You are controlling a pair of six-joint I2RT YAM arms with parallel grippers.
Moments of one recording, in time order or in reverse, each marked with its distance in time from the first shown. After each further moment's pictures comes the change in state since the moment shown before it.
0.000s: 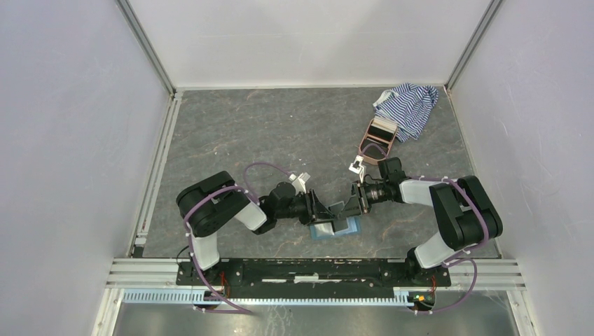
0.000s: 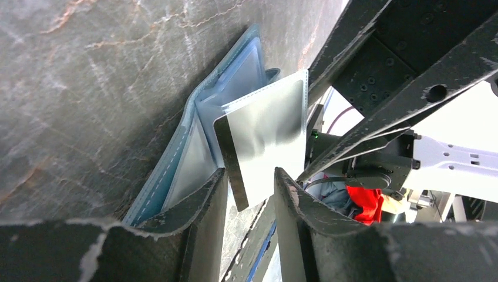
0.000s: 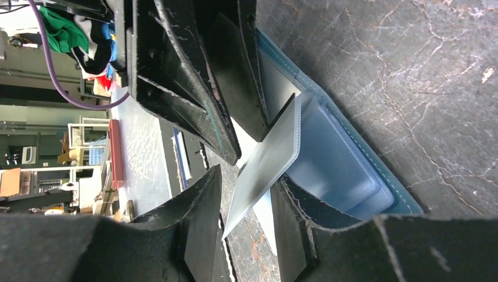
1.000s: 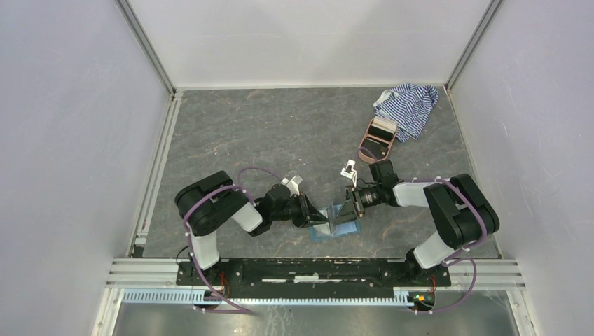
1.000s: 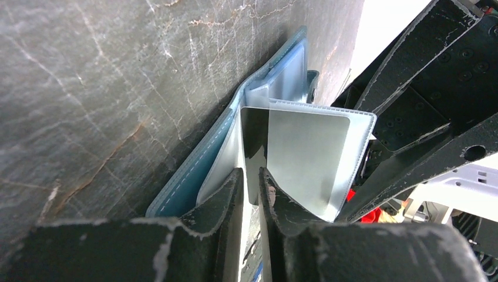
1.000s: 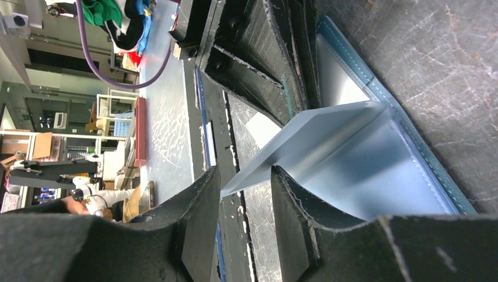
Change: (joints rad) left arm 0.035 -0.001 -0.063 -0.010 -0.019 -0.031; right arm 0.091 0.020 -0.018 0.088 -0.093 0.069
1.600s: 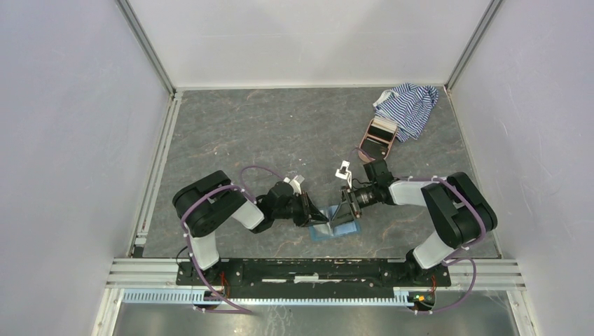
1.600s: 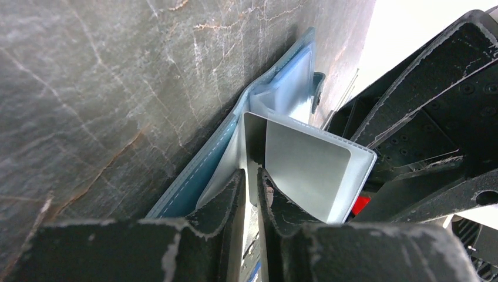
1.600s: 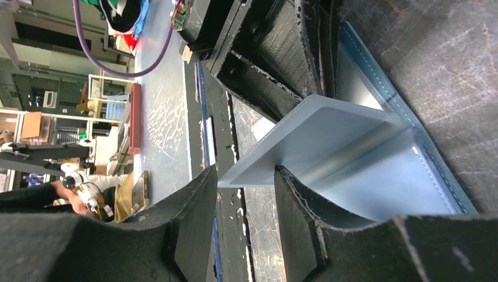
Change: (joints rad) left arm 0.001 -0.018 0.039 -0.108 0.009 0.001; right arm 0.045 0.007 0.034 -0.041 0.004 -0.047
